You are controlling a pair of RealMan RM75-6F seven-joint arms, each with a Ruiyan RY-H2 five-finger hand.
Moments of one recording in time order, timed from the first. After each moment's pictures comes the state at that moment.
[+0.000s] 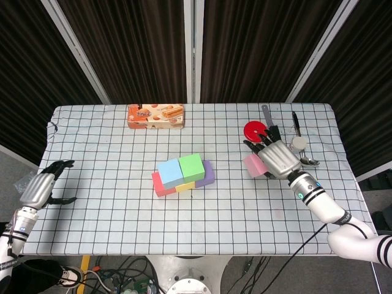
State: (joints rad) left arm -0.34 -1.28 -0.02 -1.20 1.49 1.19 -0.50; right arm 0.84 -1.04 0.14 -1.68 -1.24 0.80 -0.30
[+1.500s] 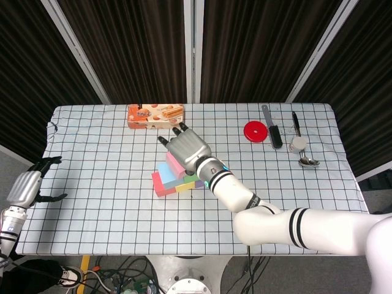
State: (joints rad) left arm -0.32 -1.25 -0.04 -1.17 1.48 1.22 -0.58; right arm 1.78 -1.09 0.05 -1.85 -0.05 0.69 -0.74
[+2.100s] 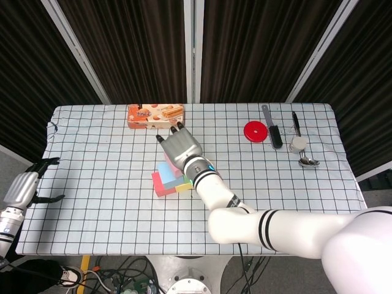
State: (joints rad) left arm -0.31 -1.25 -0.03 -1.14 1.50 1.23 -0.62; right arm 1.97 -1.17 -0.01 -1.77 0.25 0.71 -0.85
